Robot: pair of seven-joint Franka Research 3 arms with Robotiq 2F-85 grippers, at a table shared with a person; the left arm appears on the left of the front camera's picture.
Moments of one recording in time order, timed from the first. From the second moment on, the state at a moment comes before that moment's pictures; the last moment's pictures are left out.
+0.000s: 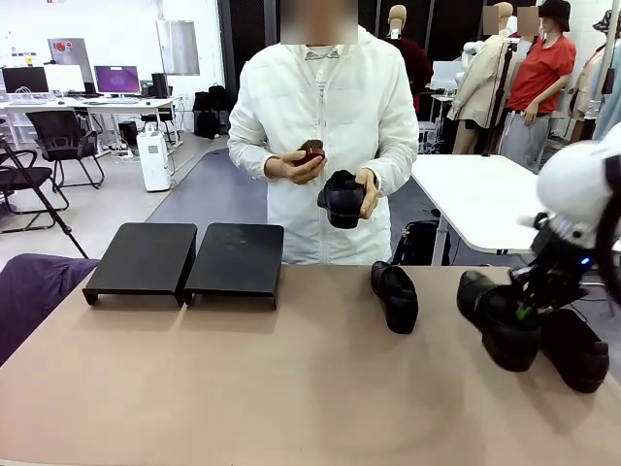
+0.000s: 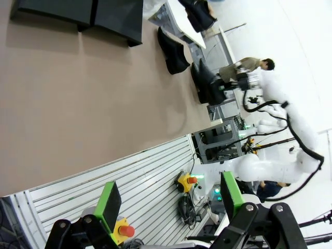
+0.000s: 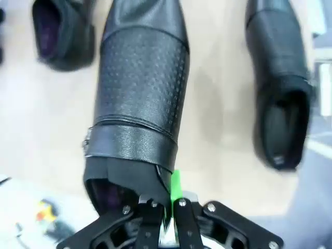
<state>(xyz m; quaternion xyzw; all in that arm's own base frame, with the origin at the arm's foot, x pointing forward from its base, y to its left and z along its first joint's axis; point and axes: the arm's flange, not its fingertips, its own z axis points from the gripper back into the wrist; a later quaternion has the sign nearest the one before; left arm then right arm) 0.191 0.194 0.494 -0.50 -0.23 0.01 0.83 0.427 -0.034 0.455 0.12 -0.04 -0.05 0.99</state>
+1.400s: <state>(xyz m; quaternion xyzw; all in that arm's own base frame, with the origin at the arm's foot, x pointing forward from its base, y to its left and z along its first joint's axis) 0.191 0.195 0.495 -0.50 -0.23 0.01 0.83 0.336 0.043 0.589 0.15 -0.07 -0.03 0.99</state>
